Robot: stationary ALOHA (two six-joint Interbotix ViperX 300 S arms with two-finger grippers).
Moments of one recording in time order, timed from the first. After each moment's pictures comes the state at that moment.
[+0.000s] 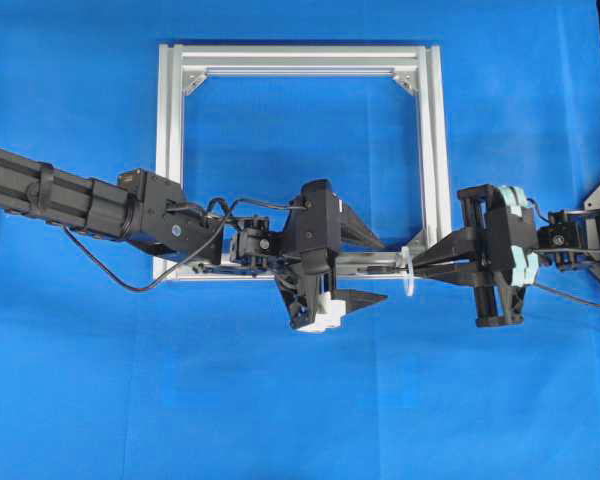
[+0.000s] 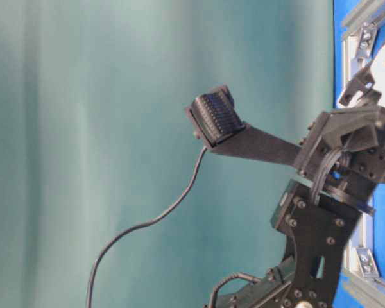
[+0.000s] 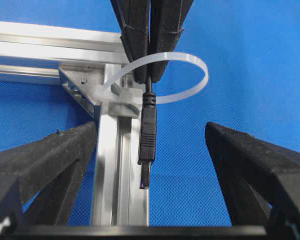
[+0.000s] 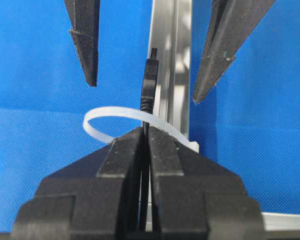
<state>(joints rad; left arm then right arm) -0.10 0.47 0.38 -0.09 -0.48 -0.09 0.21 -0.17 1.23 0.19 -0.58 0.07</state>
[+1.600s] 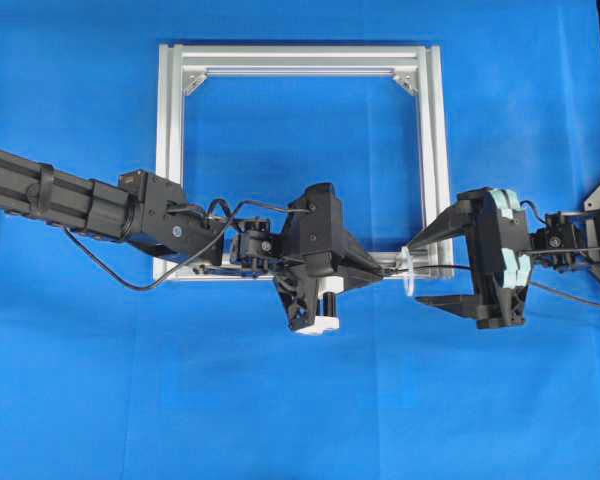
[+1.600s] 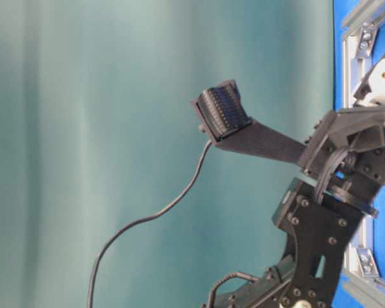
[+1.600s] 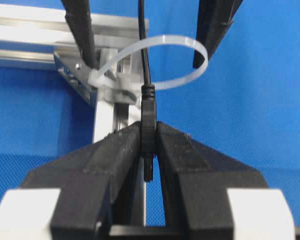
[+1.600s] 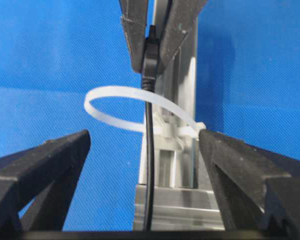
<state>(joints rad) -0.10 0.47 0.37 -0.09 -0.43 -0.09 0.21 -0.17 1.22 0.18 -0.50 0.08</state>
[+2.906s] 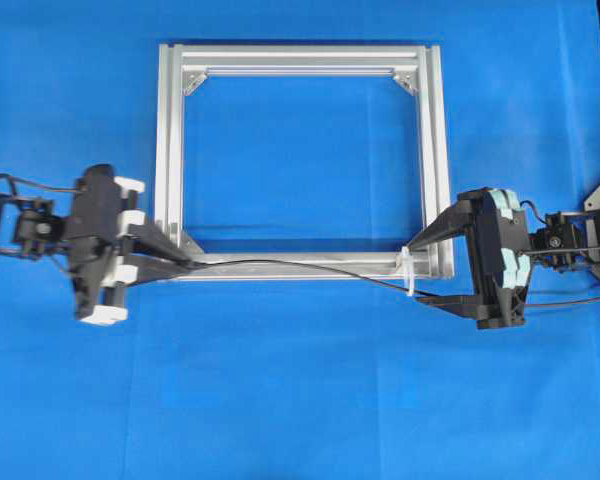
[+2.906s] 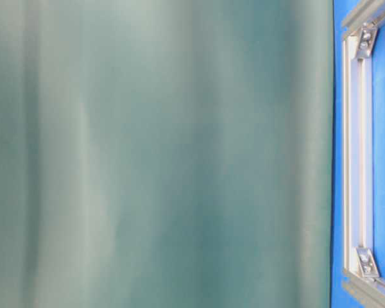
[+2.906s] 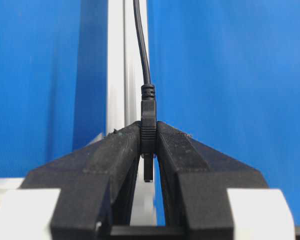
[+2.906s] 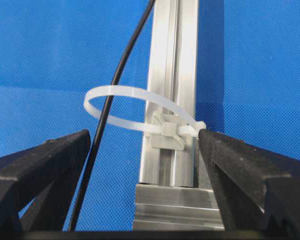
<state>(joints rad) -0.17 -0.15 1.17 -0.08 -0.51 -0.12 0.21 -0.17 1.22 0.18 -0.49 0.08</state>
